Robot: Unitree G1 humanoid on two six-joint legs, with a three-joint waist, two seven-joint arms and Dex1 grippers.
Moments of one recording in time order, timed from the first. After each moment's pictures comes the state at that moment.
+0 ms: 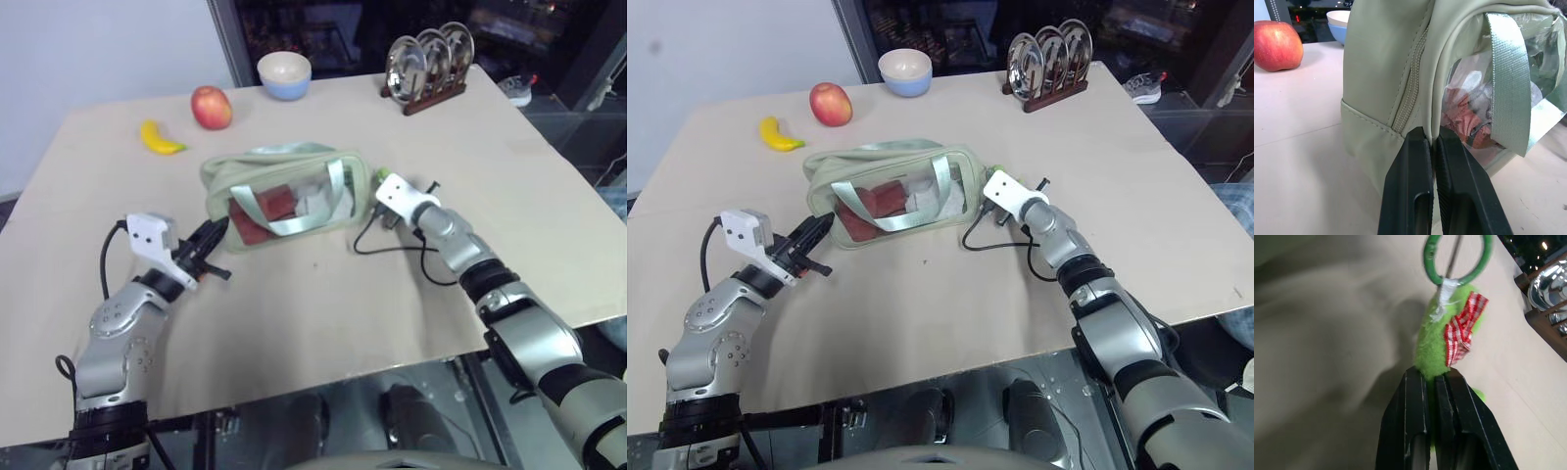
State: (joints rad) left arm -0.07 0.51 0.33 -0.12 -0.51 0.24 -0.58; right arm -0.93 -0.23 0.34 0.95 -0.35 -0.02 0.21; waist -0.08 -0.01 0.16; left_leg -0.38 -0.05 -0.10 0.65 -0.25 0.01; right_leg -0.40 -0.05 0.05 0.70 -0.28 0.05
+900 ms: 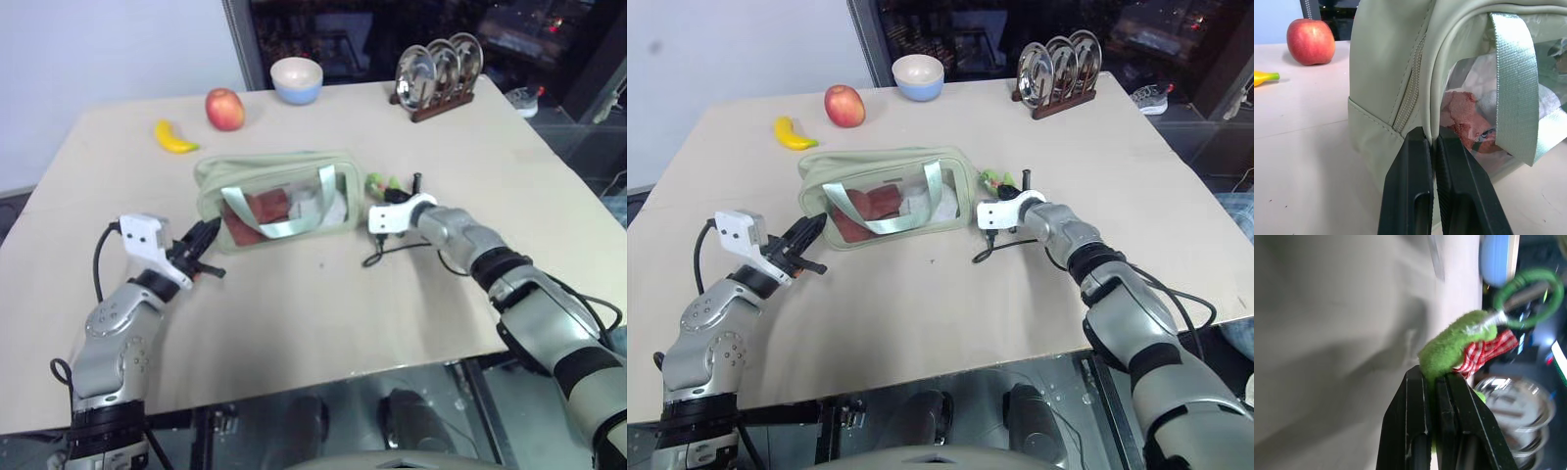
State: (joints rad) left arm -0.08 0.51 0.35 -0.11 -0.51 0.25 -0.57; right arm -0.99 -0.34 0.54 1.02 -0.62 -0.26 0.13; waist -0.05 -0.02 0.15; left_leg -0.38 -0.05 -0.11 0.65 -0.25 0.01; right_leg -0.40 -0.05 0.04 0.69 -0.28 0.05
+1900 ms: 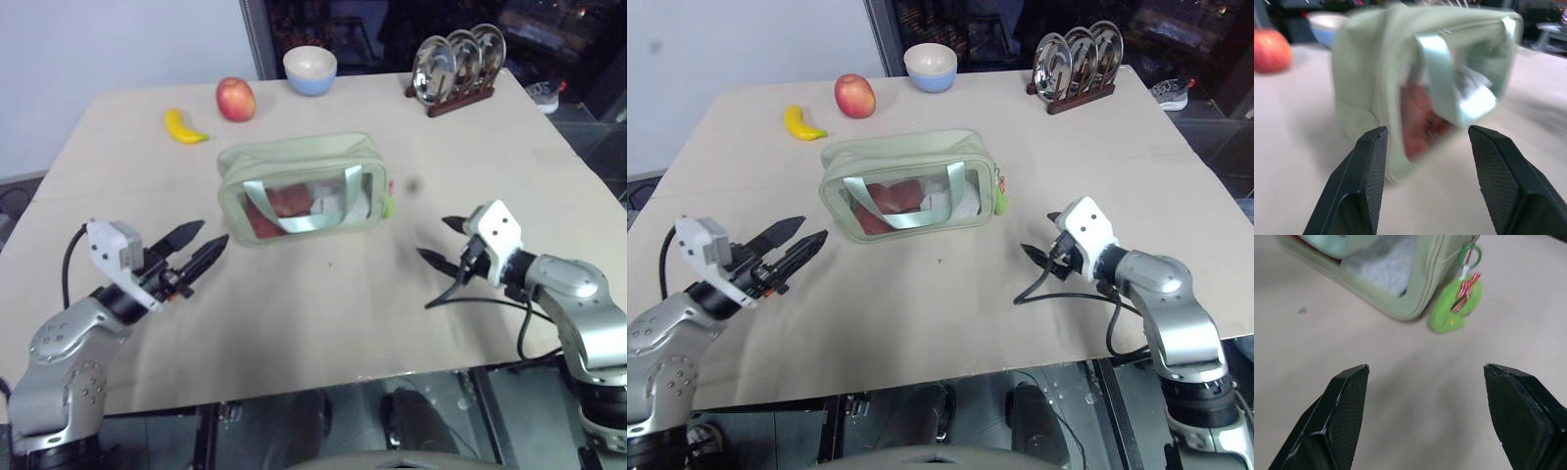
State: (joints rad) left arm 0.26 0.66 0.51 -0.42 -0.72 0.37 -0.81; right arm -0.17 -0.61 -0.06 -0.48 0.17 0.62 0.77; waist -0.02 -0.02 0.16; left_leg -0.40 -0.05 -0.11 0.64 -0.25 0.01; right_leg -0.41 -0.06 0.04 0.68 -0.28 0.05
